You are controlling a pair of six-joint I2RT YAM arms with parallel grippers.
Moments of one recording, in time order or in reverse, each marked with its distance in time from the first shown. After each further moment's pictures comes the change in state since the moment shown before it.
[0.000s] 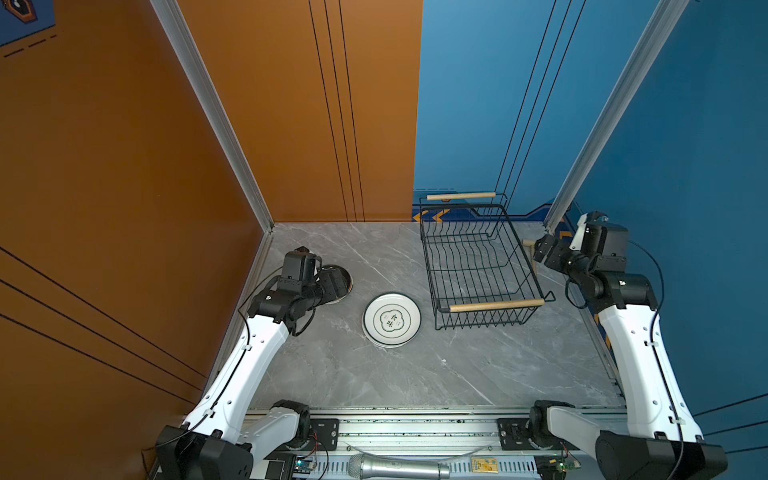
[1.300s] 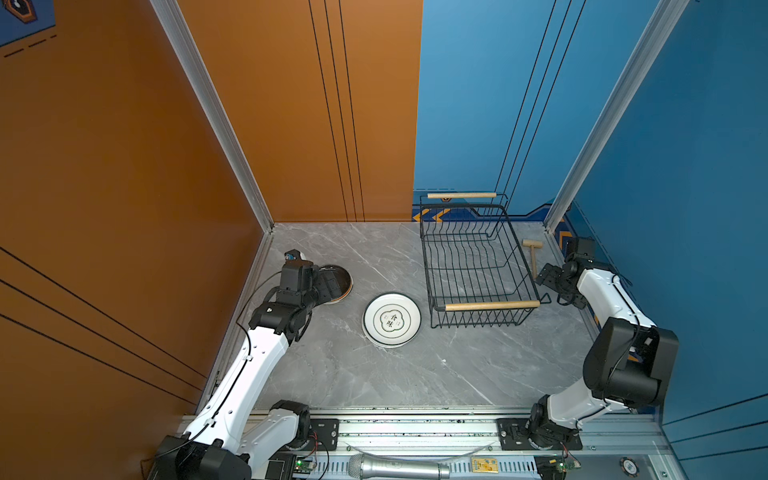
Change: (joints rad) left arm 0.011 -0.065 -0.142 0.192 -0.181 0.043; right arm -0.145 0.463 -0.103 0.024 0.062 0.047
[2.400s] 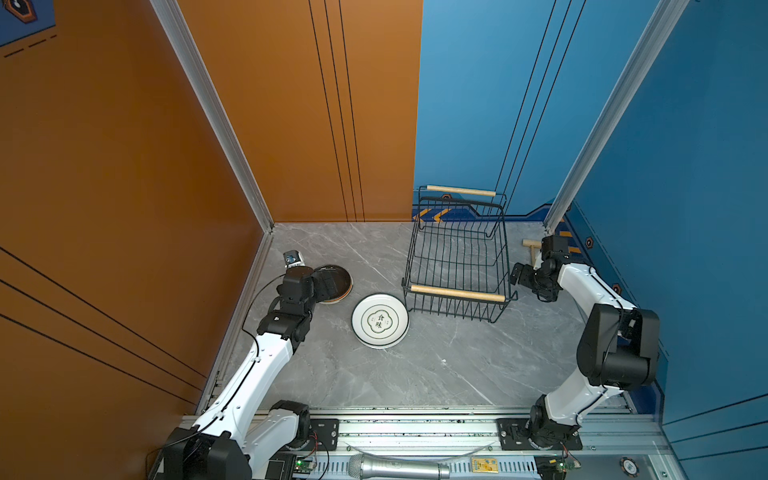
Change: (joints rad) left arm 0.011 -0.008 -0.167 0.327 -0.137 0.126; right arm 0.120 0.104 0.019 0.042 -0.227 -0.103
